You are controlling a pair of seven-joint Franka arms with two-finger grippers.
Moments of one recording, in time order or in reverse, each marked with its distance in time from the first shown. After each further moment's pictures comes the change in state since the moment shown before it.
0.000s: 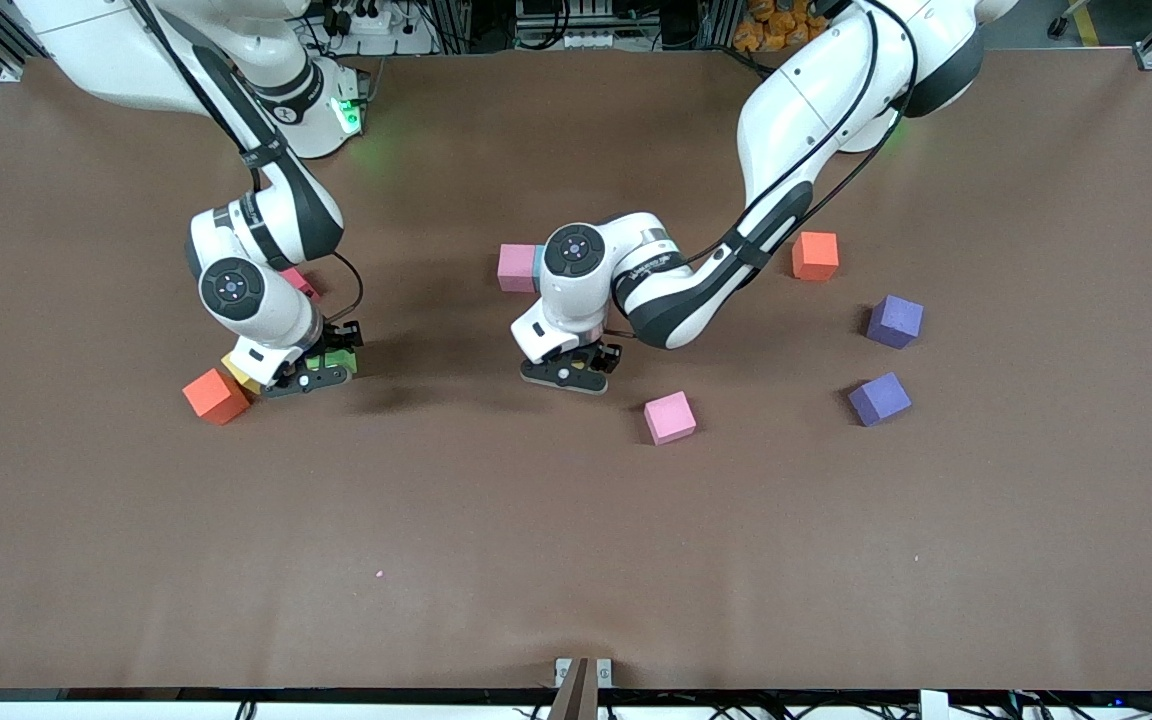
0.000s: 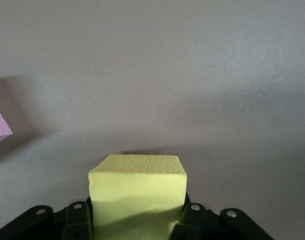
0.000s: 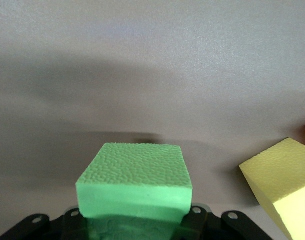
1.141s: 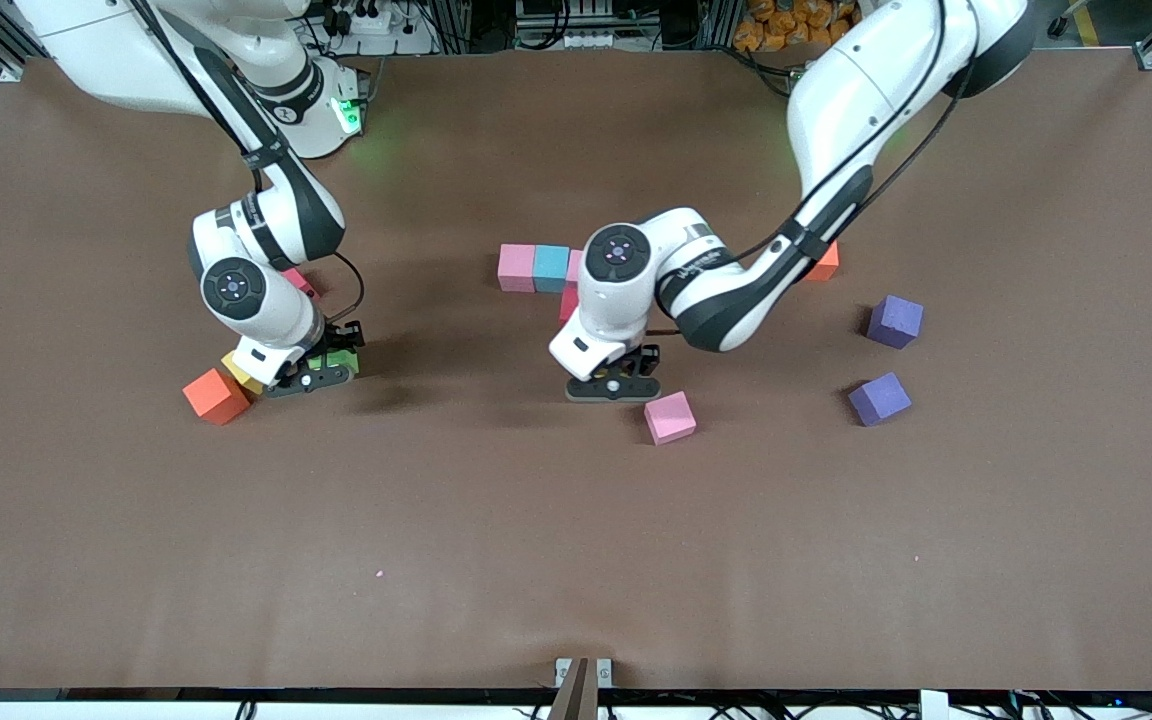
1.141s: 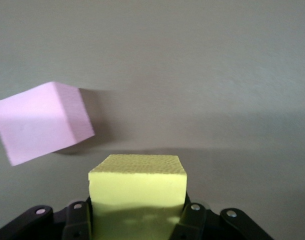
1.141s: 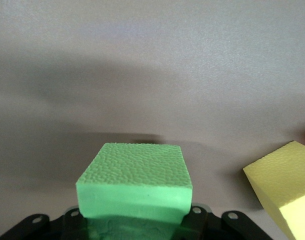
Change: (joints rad) left arm 0.100 -0.101 -0.046 -0.054 0.000 -0.061 -0.091; right arm 0.001 0.005 0.001 -0.006 0.000 0.017 -0.008
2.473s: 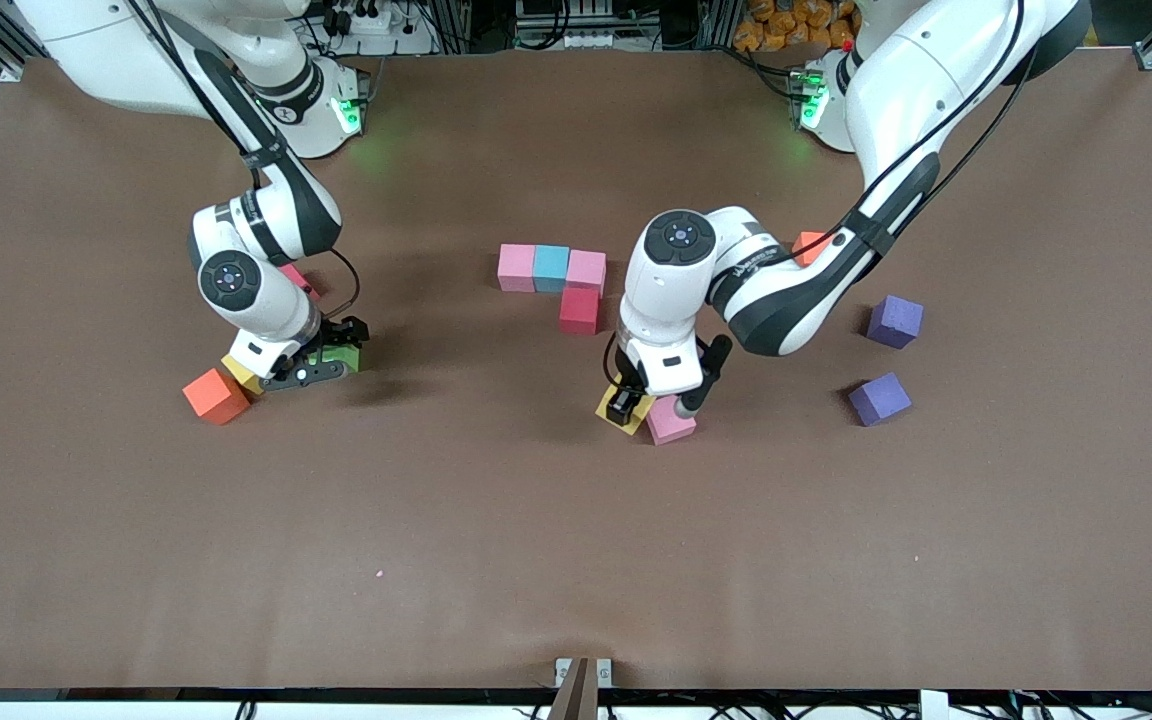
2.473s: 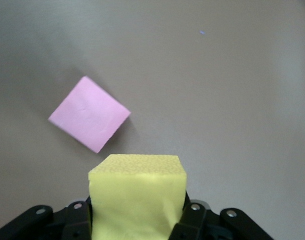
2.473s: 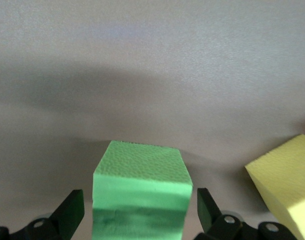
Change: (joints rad) left arm 0.224 -0.053 -0.138 -0.080 0.136 0.124 -0.982; right arm 0.000 0.008 -0.030 -0.075 0.001 0.121 0.000
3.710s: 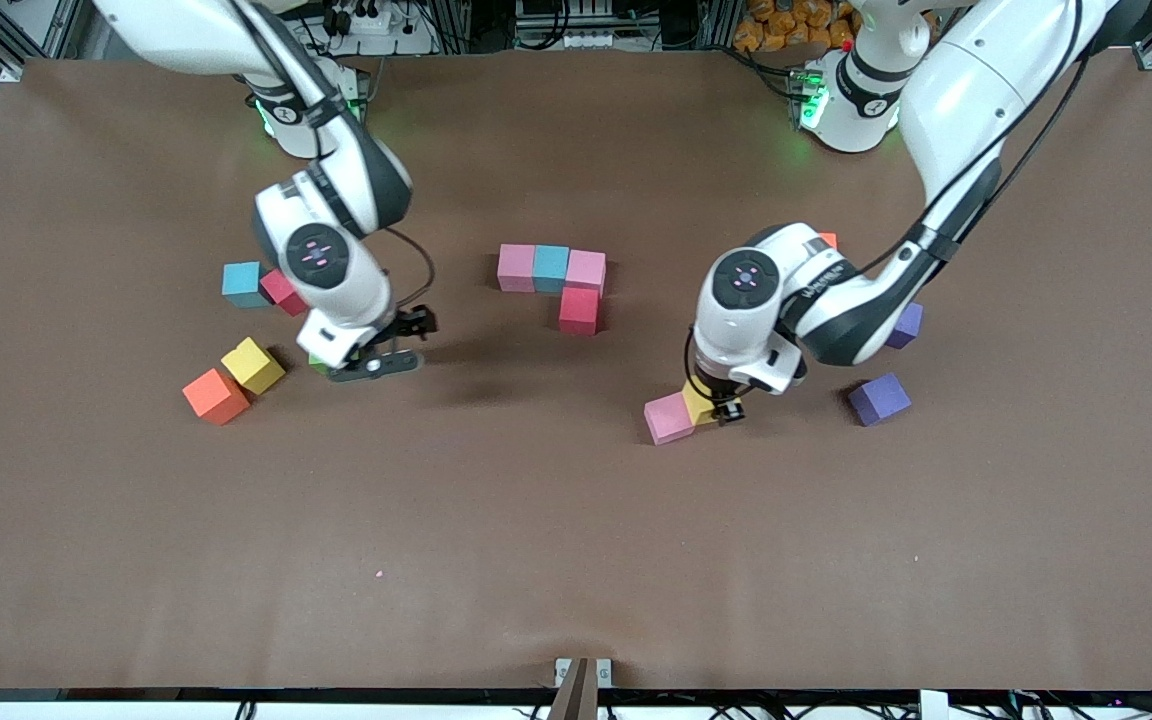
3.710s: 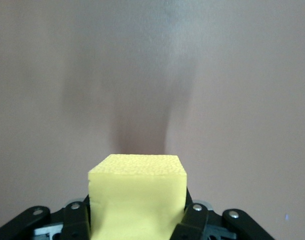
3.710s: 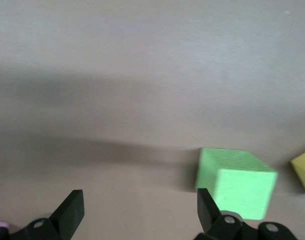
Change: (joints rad) left arm 0.138 -0.089 0.002 -0.192 -0.028 -0.104 -0.778; right arm 0.196 -0.040 -0.006 0.196 0.078 -0.246 0.155
